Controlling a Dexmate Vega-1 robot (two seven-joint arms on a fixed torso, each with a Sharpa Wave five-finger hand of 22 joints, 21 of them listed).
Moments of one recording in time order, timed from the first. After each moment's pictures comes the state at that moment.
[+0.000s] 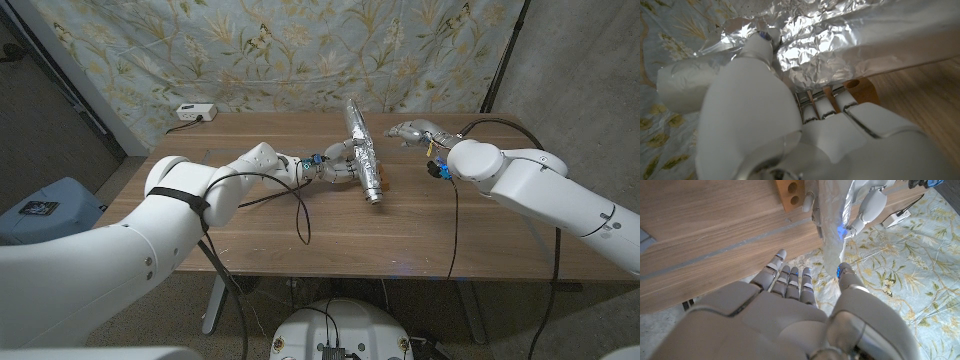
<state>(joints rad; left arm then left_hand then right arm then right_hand) 0.15 0.00 0.22 -0.34 -0.79 0.80 -0.67 1.35 0.00 0.31 -0.18 0.67 0.68 -0.01 0.72 0.42 0.50 -0.05 0.89 1.05 0.61 -0.07 0.71 0.69 0.44 0.09 0.59 0.28 -0.78 -0.99 -0.50 -2.33 0.34 -0.83 -0.21 0.46 0.13 0.47 -0.16 0.18 0.23 0.09 0.20 0.18 0.14 0.10 0.22 0.20 0.09 0.04 0.21 0.19 0.32 -0.02 0.19 0.17</state>
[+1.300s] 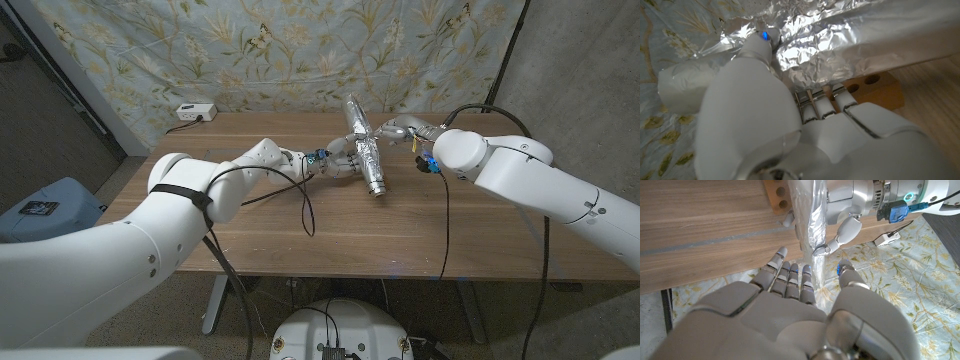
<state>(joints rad) 0.13 -0.03 0.18 -0.34 -0.80 0.76 -0.58 1.34 -0.01 0.31 -0.18 0.69 0.68 -0.01 0.72 0.42 0.52 -0.05 0.88 1.05 0.63 -0.07 0.69 0.69 0.44 0.08 0.62 0.27 -0.62 -0.96 -0.66 -2.39 0.24 -0.99 -0.12 0.52 0.13 0.46 -0.16 0.18 0.28 0.11 0.21 0.19 0.20 0.13 0.24 0.22 0.16 0.05 0.23 0.19 0.37 -0.01 0.20 0.17</state>
